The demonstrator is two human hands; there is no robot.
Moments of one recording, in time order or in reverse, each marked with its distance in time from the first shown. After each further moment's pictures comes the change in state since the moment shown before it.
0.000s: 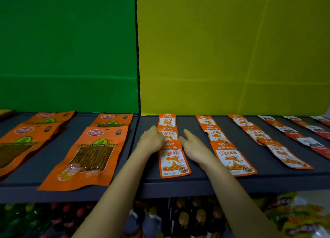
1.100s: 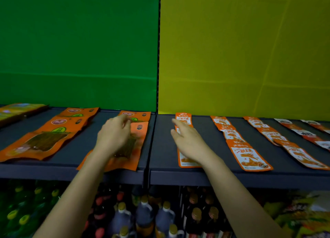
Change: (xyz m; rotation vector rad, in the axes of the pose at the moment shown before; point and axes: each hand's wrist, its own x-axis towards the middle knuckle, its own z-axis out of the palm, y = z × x) left_hand -0.059 -0.083 -0.100 0.121 0.452 0.080; right_hand -0.036 -0.051 0.038 -0.241 0.013 -0.367
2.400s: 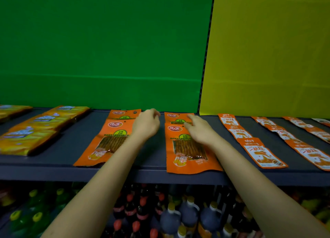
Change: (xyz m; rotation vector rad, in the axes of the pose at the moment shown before) left_hand 0.074 -0.116 -0.052 -0.121 -0.112 0.082; right_hand 0.081 -0.117 0.103 -0.154 0.041 0.142
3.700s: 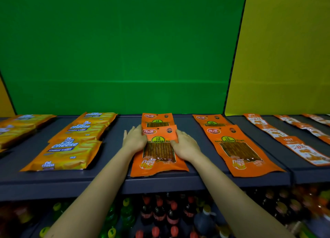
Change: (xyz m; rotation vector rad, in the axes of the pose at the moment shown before) left_hand 0.020 -0.161 -0.071 0.090 -0.274 -0.081; right_hand 0.007 -0.139 0.117 -0.031 -0.009 0.102
